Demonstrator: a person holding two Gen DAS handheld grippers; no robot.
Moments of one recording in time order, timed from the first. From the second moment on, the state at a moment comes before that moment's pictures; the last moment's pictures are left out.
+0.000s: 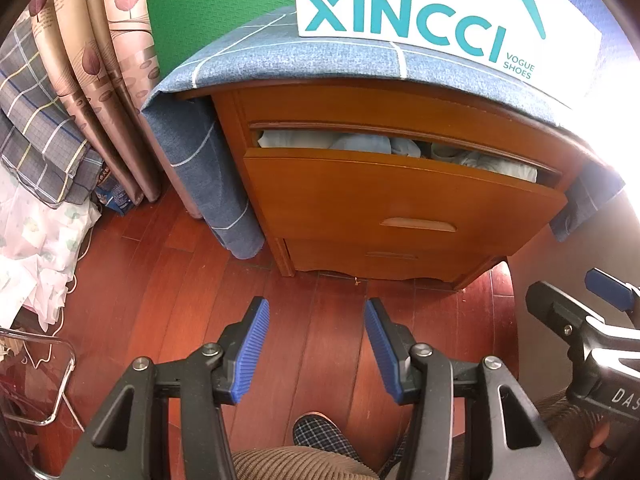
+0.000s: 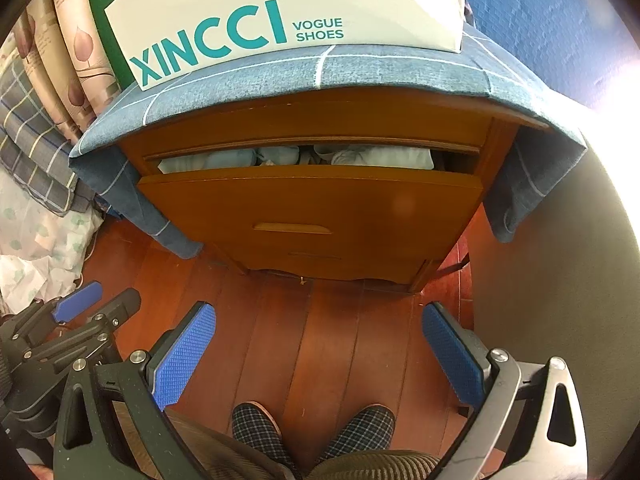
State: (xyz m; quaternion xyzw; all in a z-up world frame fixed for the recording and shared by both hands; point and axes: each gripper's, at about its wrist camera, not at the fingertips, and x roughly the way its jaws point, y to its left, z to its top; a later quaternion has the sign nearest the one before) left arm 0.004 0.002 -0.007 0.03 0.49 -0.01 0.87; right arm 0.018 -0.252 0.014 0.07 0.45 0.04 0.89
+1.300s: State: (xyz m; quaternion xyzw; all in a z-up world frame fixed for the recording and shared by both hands) left arm 0.005 0.004 -0.008 0.03 0.50 -0.02 0.87; right arm 0.018 -0.255 0.011 0.08 0.45 0.04 0.89
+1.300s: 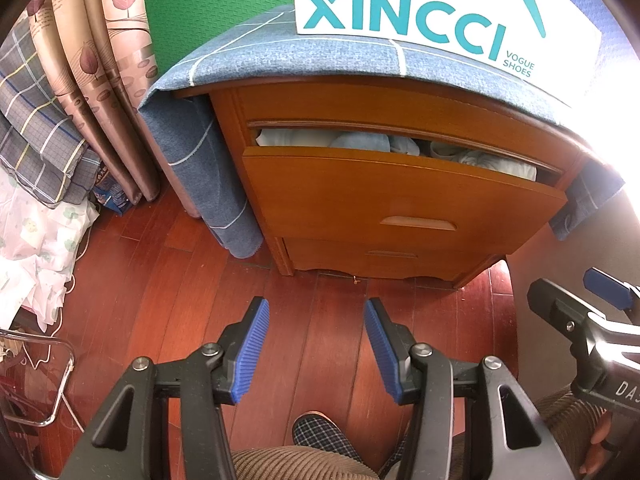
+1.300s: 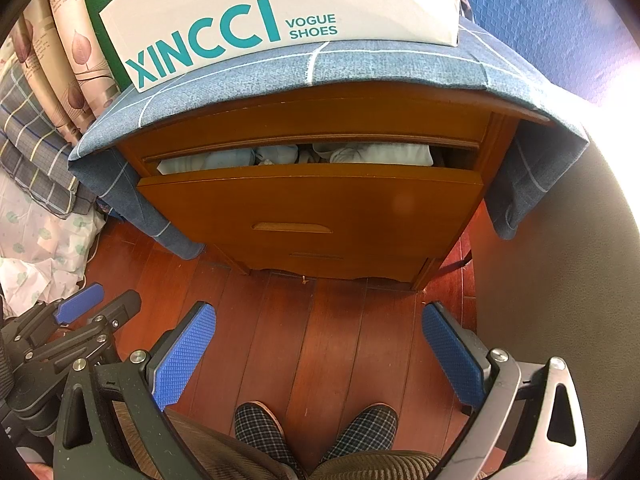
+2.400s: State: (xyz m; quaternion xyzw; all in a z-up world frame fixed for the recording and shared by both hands) left arm 0.008 0.024 0.001 -0.07 0.49 -0.05 0.87; right arm 0.016 -0.269 0.011 0.10 0.44 0.04 0.89
